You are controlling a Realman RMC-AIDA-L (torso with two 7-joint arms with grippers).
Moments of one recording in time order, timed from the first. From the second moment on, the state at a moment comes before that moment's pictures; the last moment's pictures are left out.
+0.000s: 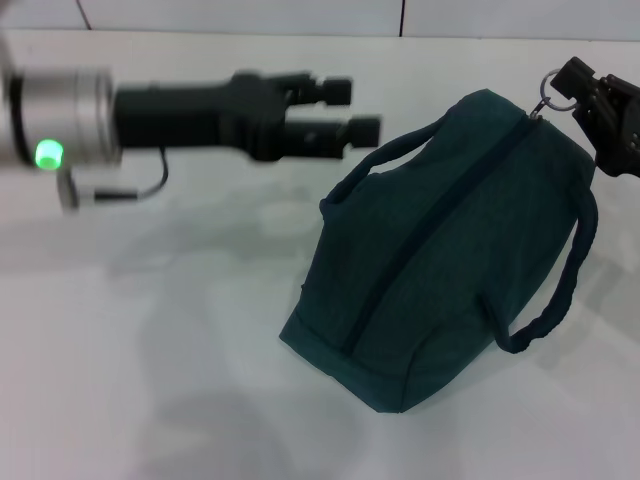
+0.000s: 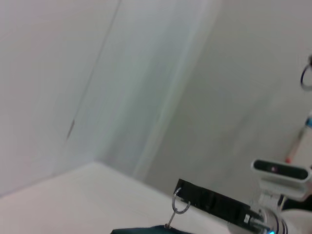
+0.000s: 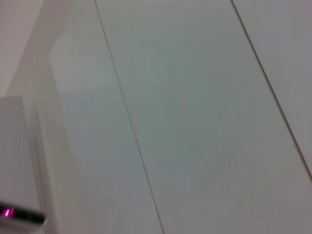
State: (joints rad) left arm -0.55 -2.08 0.89 0.92 1.71 1.69 -1.81; right arm 0.44 2.02 -1.42 -0.31 -0.63 -1.53 0.93
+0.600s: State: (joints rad) left arm -0.68 -2.08 1.40 1.78 2.13 1.58 -2.77; right arm 0.45 2.02 -1.42 -0.31 -0.62 -1.49 0.93
